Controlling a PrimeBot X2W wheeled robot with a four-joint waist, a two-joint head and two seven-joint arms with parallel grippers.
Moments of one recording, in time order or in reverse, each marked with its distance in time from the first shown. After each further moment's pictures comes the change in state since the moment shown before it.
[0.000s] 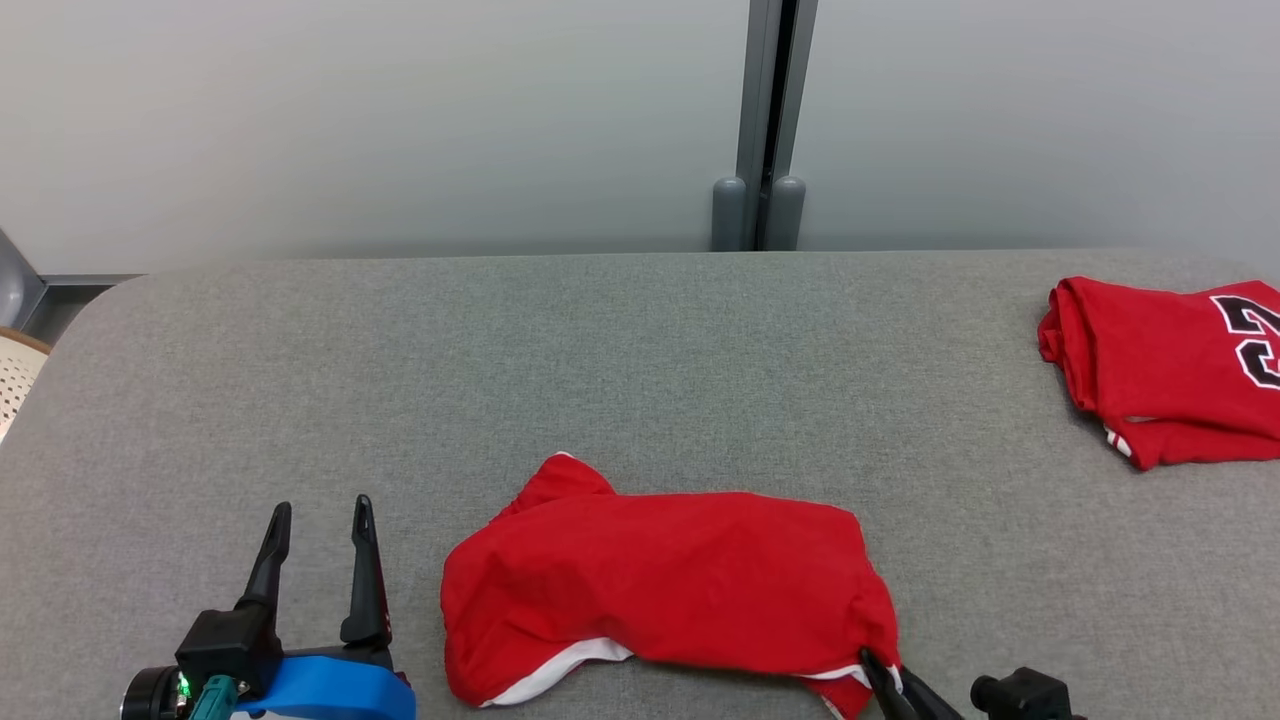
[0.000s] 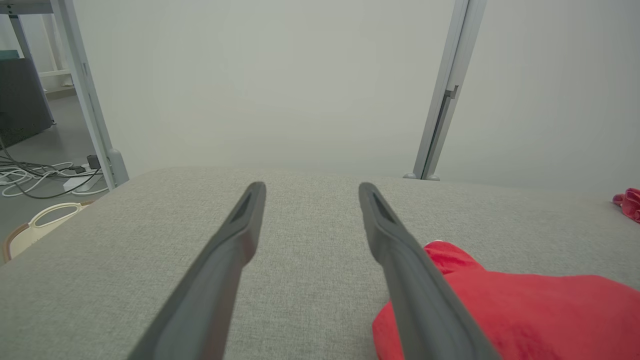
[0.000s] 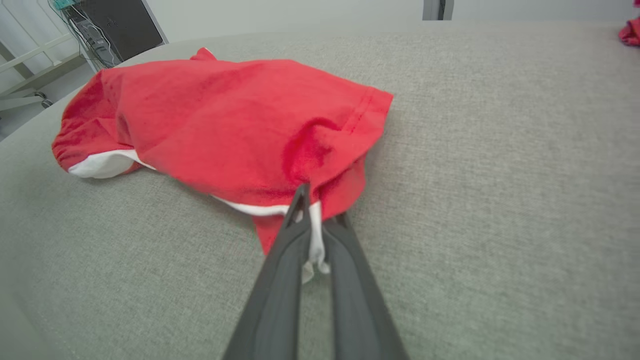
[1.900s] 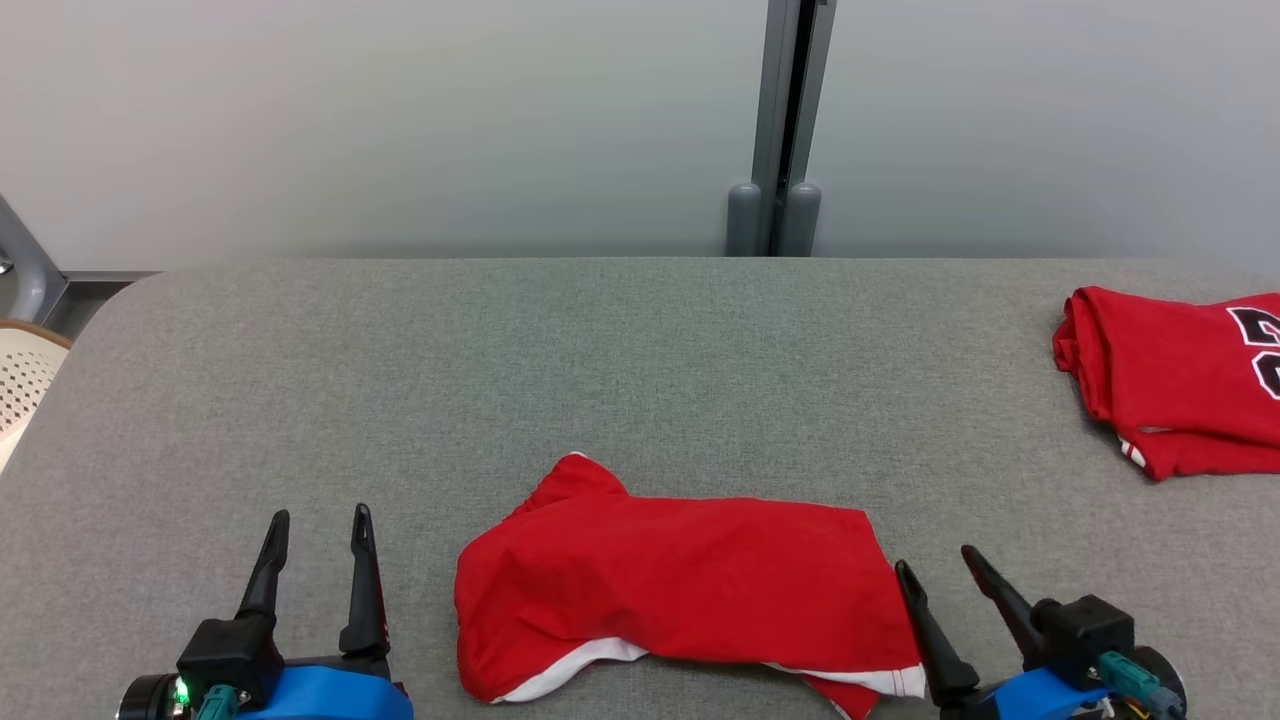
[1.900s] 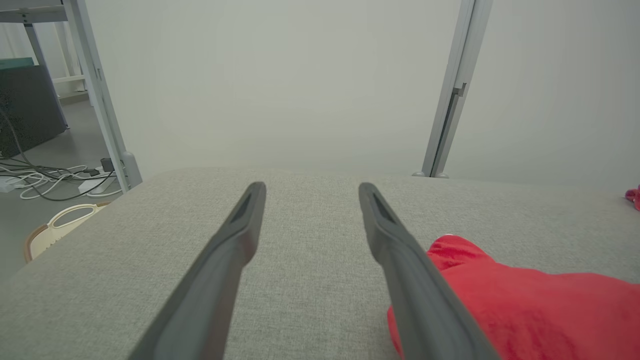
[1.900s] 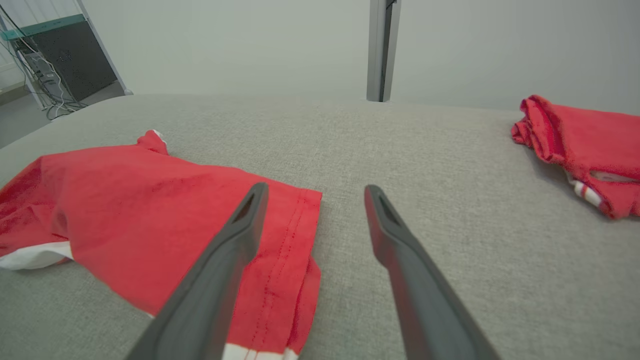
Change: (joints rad) left arm 0.019 0.000 0.008 -0.014 0.027 -0.002 0.000; right arm -0.015 0.062 -0.266 -0.139 -0.159 0.000 0.064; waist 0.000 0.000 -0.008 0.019
